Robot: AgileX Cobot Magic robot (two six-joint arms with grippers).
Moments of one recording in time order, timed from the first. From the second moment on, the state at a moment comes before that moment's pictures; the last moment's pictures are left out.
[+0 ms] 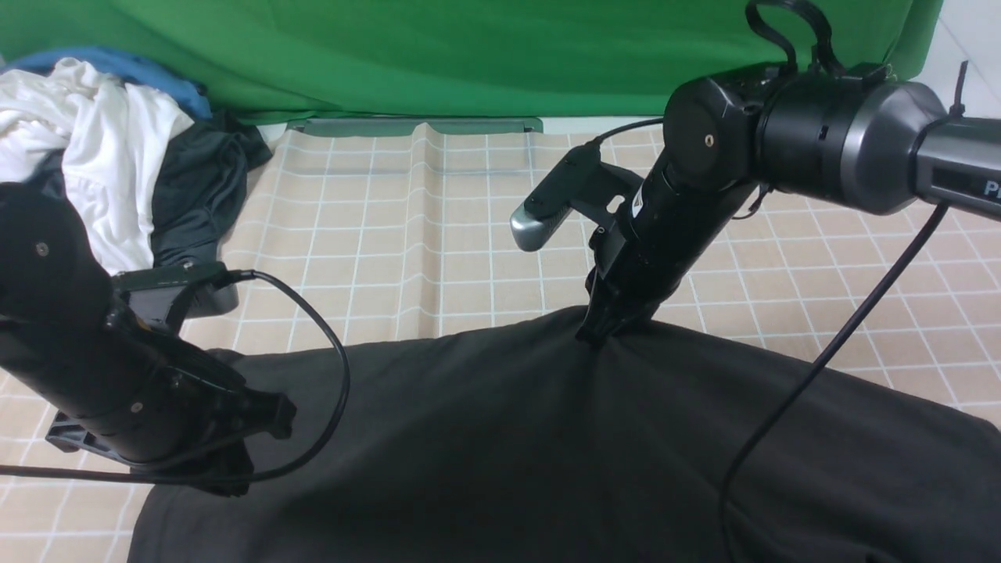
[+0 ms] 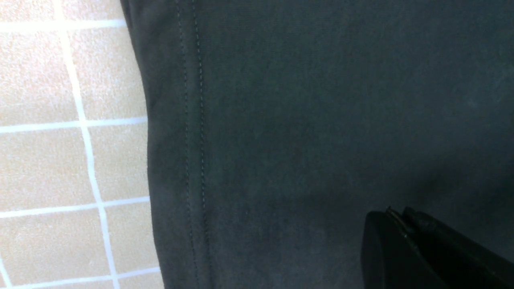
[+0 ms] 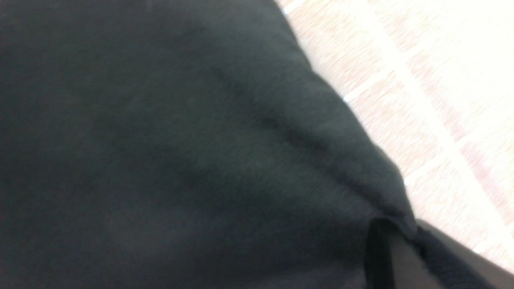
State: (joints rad) right arm 0.52 1.99 -1.52 0.12 0.81 -0.47; left arm -0.17 1.40 -0.81 -0.23 0.96 0.03
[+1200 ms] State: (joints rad) right arm -0.03 1.56 -0.95 -0.09 1.00 0.01; left arm -0.43 1.65 -0.81 -0.30 0.84 0.07
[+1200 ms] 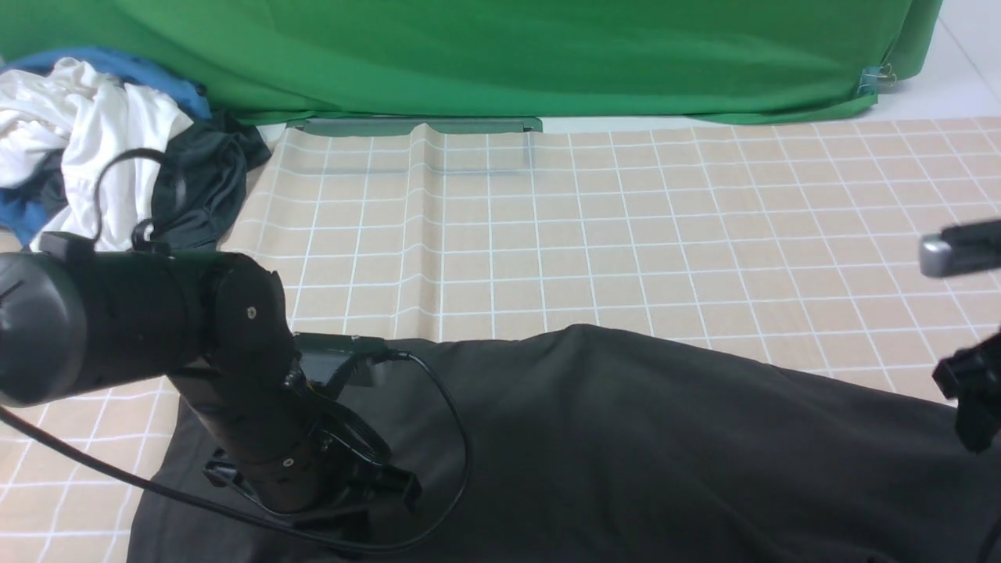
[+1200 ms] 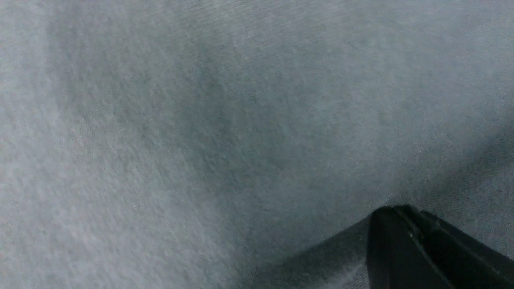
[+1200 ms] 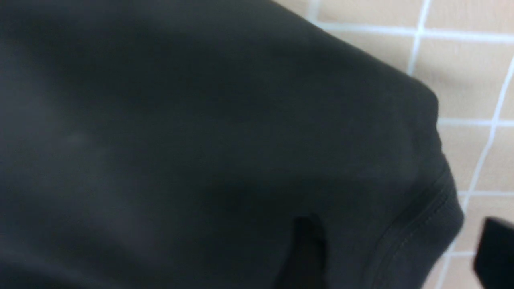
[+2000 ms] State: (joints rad) right arm -0.14 1.69 -0.92 -0.05 0.81 -0.03; left arm -0.43 1.64 -0.79 -0.30 0.81 0.07
